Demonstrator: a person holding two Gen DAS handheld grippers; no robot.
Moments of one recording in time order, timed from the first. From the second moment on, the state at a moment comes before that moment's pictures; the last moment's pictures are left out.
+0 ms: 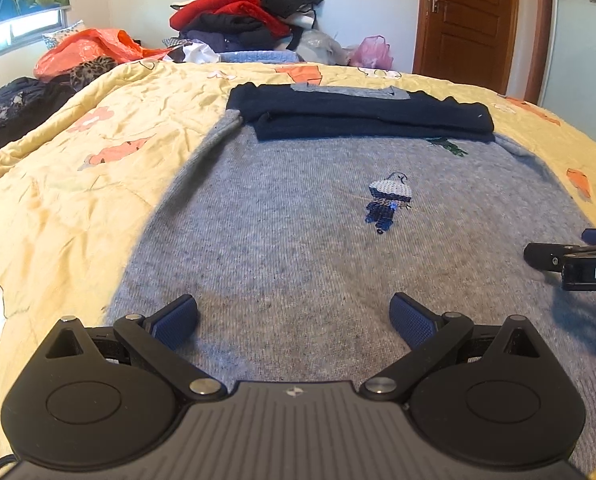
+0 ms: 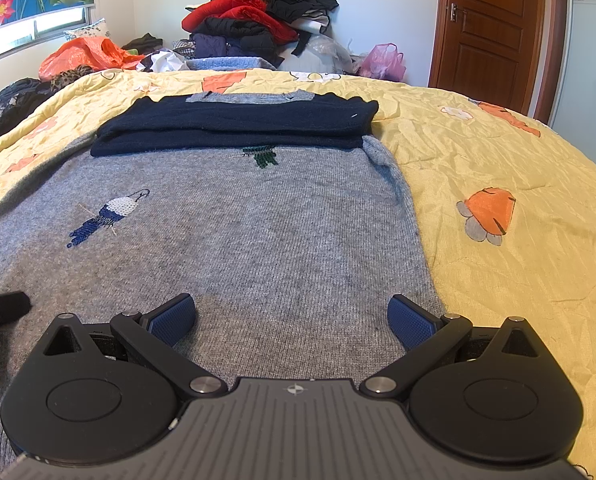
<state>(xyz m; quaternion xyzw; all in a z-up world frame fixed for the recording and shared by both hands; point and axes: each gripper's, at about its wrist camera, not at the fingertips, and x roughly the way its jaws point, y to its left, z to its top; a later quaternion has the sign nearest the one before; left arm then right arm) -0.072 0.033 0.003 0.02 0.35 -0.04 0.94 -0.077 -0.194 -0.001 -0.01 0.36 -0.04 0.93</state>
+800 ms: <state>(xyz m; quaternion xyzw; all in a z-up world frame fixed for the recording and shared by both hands) -0.131 0.051 0.013 0.03 0.37 -0.05 0.93 -0.189 -0.192 0.013 -0.01 0.38 -0.02 0.92</state>
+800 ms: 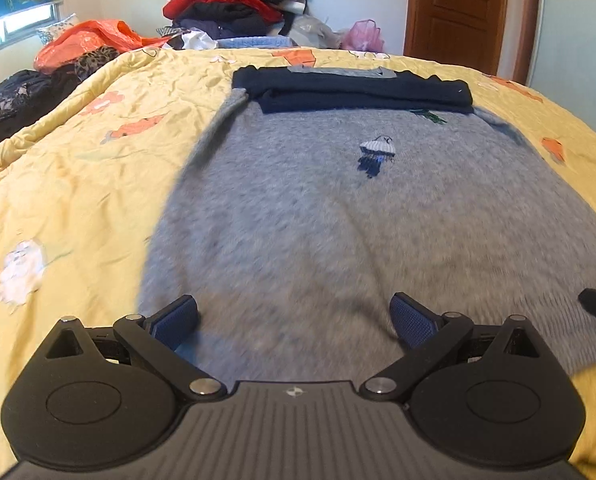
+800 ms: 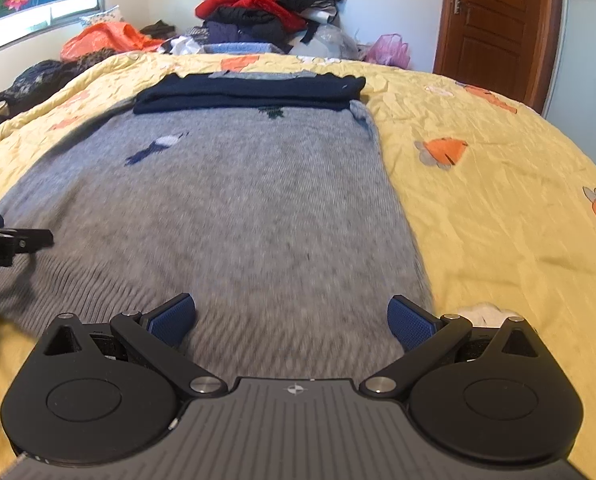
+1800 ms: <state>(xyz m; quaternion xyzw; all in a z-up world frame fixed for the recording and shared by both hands) -0.112 0.185 -0.003 -0.44 0.46 -0.23 0.74 -0.185 -0.324 0.009 0.45 0.46 0.17 0.75</state>
